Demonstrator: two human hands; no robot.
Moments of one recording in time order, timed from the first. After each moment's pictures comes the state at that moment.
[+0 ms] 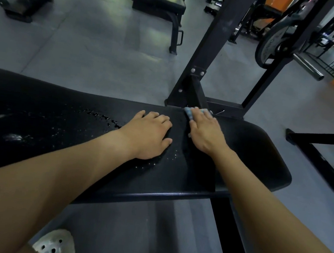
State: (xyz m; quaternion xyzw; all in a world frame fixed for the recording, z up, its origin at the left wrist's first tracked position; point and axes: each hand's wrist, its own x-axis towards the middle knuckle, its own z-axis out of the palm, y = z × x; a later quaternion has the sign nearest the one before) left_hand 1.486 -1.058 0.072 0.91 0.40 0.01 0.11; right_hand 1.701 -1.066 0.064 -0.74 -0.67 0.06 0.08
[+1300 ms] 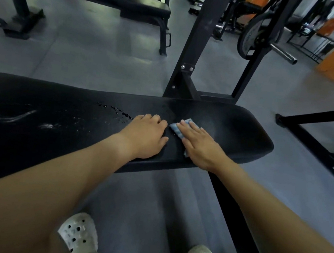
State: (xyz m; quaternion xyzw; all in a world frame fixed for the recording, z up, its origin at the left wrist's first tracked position) left_hand 1.461 -1.126 0.083 0.92 0.38 0.02 0.06; right_hand 1.671 -1.192 0.068 -0.68 -0.72 0.12 0.04
